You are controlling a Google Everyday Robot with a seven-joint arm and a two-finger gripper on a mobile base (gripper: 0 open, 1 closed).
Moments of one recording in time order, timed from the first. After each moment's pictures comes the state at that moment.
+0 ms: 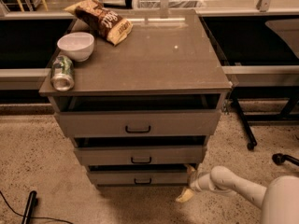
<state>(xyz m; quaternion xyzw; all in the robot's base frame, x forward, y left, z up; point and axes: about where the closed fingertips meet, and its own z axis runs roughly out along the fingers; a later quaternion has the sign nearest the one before) 0.557 -0.170 0.217 -0.55 0.75 0.16 0.33</state>
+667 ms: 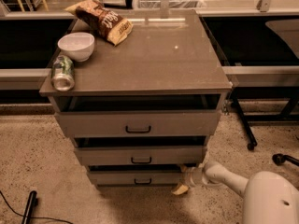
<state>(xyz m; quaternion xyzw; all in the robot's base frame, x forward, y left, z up) 0.590 -0.151 0.189 -0.57 0.73 0.17 0.33</state>
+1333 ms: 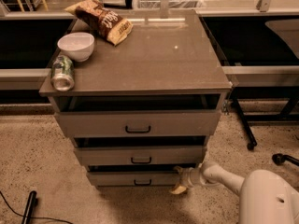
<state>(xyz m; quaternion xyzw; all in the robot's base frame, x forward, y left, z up) 0.587 -0.138 0.181 -0.59 0.72 0.18 0.32</state>
